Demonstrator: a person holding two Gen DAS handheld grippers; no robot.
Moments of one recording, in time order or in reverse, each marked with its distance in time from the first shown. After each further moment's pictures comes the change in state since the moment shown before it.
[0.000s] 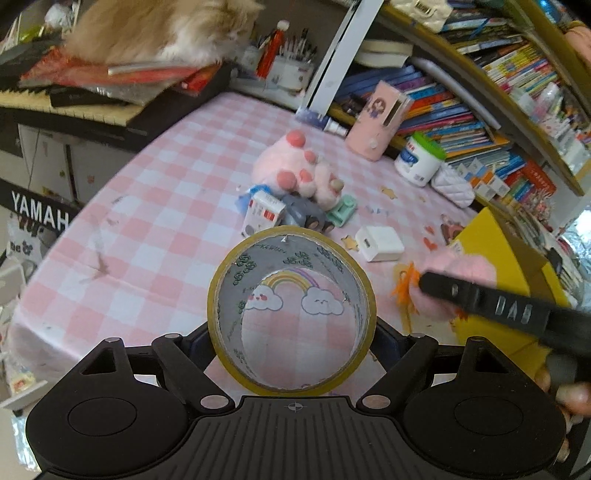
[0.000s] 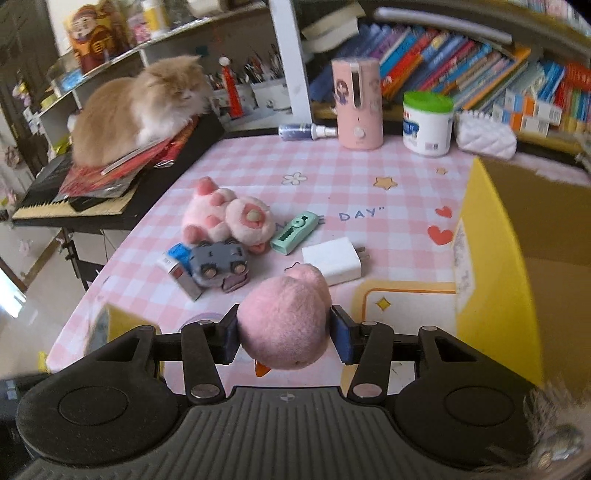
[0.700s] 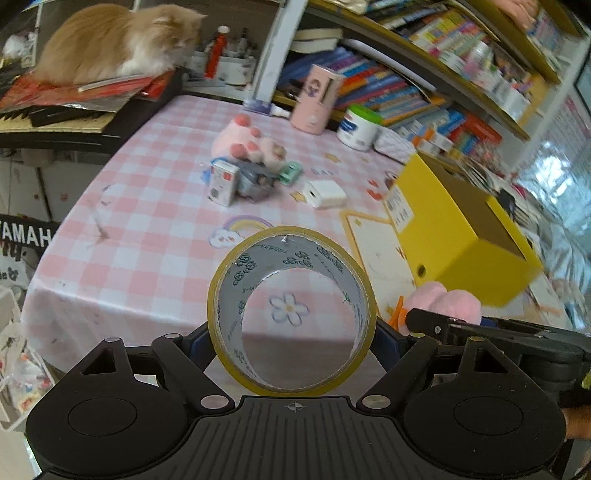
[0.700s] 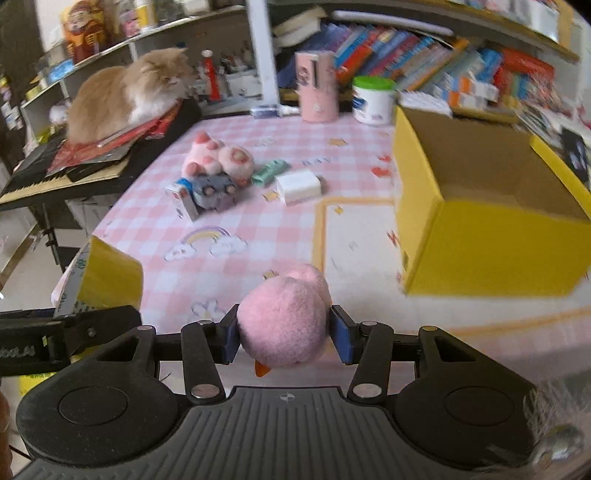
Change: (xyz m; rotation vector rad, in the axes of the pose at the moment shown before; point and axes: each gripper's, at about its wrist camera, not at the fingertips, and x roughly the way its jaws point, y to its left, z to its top) left arm -0.062 -0.016 -0.056 0.163 0.043 -0.092; right arm -0.087 0.019 -0.097 0.072 0.014 -0.129
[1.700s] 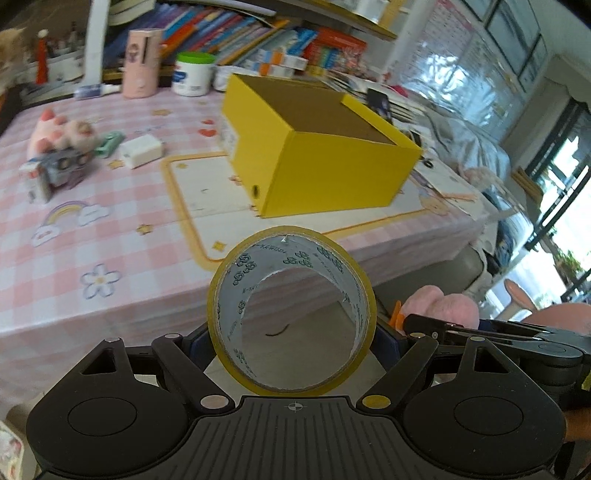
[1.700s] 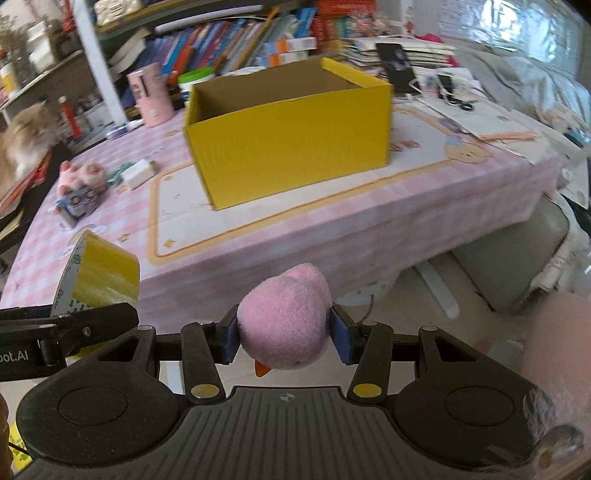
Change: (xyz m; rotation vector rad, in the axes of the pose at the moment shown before) left arm 0.030 -0.118 -0.038 0.325 0.159 -0.270; right arm -0.095 -0.089 -0.100 0.352 -0.011 -0.285
